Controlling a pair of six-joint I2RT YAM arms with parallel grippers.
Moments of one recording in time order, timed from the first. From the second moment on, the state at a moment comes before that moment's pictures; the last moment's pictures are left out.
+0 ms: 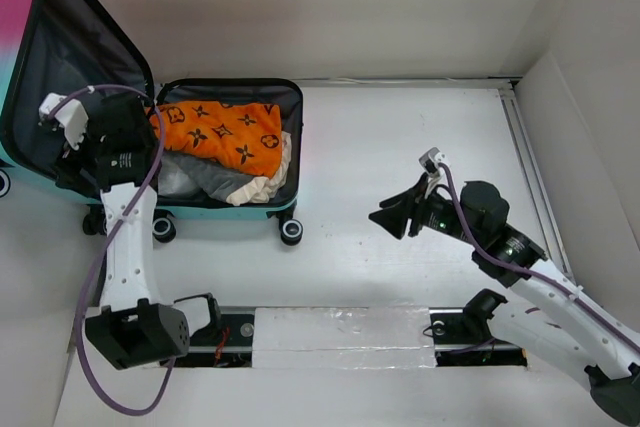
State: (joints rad) left arm 0.19 1.16 1.30 -0.63 -1.24 -0.46; right arm 0.68 0.71 0.68 -0.13 -0.34 0.39
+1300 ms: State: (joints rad) left arm 0.20 1.07 1.36 -0.68 -1.09 -0.53; right arm 0.71 0.75 0.66 -0.16 -0.25 0.38
